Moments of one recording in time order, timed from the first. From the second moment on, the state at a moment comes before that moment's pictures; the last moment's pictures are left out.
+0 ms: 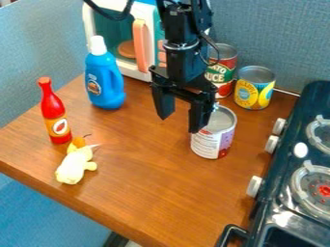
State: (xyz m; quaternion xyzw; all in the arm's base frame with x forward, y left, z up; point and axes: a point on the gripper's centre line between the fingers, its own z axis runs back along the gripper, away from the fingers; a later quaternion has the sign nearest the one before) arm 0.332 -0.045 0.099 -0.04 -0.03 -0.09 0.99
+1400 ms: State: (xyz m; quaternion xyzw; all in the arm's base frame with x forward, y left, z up) arm 0.438 -0.063 0.110 -0.02 -0.14 -0.02 0.99
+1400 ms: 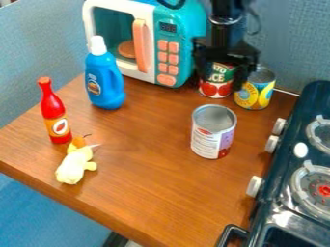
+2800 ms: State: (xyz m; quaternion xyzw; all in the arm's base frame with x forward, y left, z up) arm 0.361 -0.066 0.036 -0.02 -0.04 -0.03 1.00
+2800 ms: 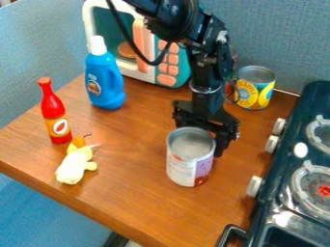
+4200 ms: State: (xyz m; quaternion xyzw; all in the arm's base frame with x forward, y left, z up) arm 0.358 -0.010 0.103 -0.05 -0.09 -0.05 0.99
